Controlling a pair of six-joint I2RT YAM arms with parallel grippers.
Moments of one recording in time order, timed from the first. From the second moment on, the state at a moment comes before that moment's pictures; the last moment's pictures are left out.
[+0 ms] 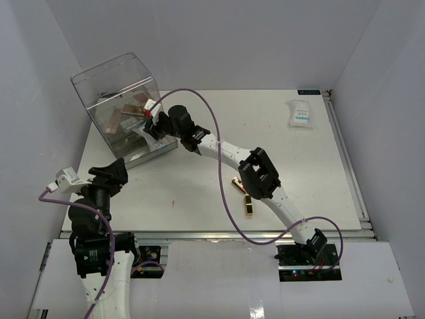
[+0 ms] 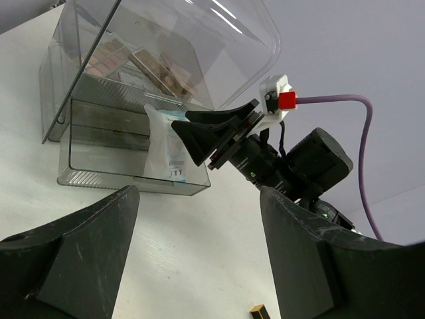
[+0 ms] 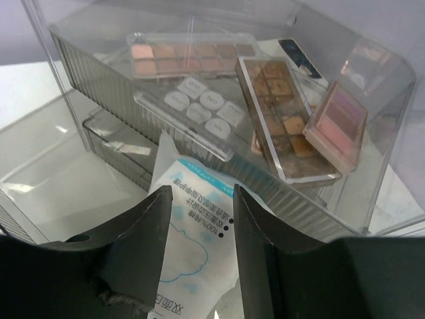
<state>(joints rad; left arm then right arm) 0.12 0.16 0.66 -0.46 -0.04 -0.71 0.90 2.54 2.25 0.19 -0.29 -0.24</state>
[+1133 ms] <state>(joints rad) 0.12 0.16 0.65 -0.47 -0.03 -0.72 0.87 2.55 2.22 0.15 -0.31 -0.19</state>
